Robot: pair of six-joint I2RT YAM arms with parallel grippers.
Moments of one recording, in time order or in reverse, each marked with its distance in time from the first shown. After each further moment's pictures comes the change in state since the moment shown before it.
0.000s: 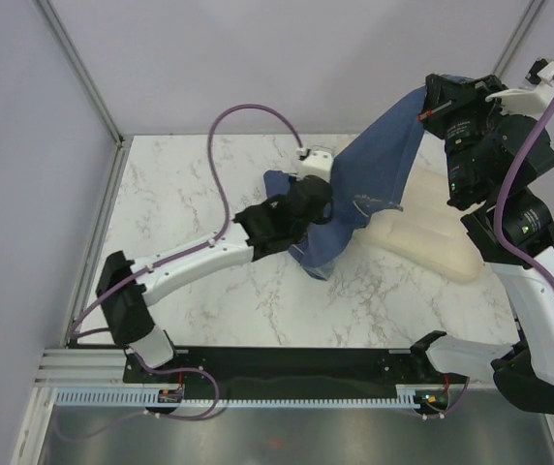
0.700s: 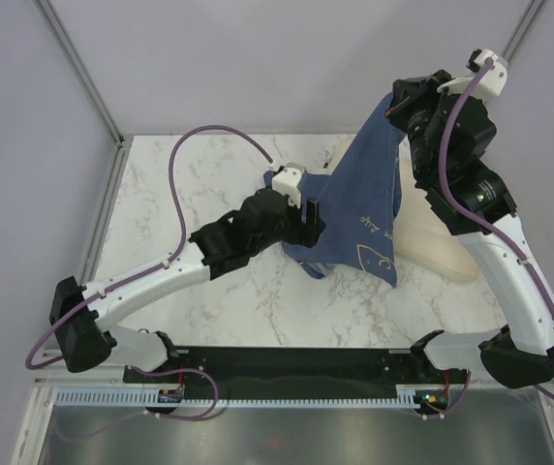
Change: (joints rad) left arm 0.149 -0.332 -0.388 0.113 0.456 -0.087; right arm 0.000 0.119 -0.009 -0.004 0.000 0.000
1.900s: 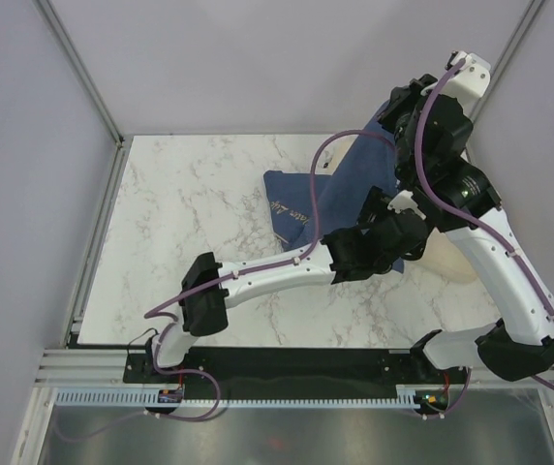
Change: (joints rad) left arm -0.357 0.713 0.829 -0.104 -0.490 0.129; right arm 0.068 0.056 0.010 -0.028 0.177 -0.087
